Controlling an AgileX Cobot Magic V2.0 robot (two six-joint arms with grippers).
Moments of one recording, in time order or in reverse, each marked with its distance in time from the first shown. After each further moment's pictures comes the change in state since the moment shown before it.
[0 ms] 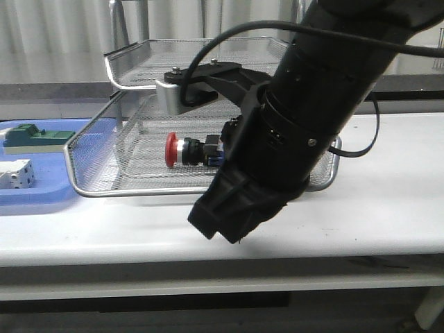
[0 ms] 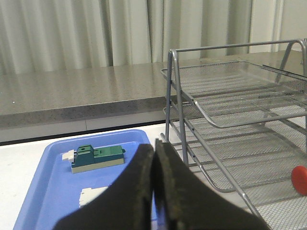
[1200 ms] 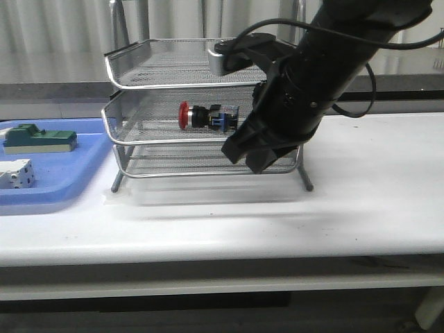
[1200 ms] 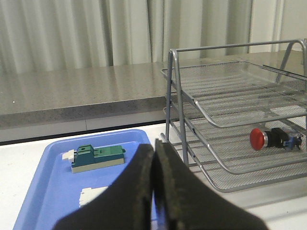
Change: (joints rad) left arm 0.000 0.000 0.000 -0.002 0.000 0.000; right arm -0.202 0.135 -0.193 -0.074 -0.090 0.000
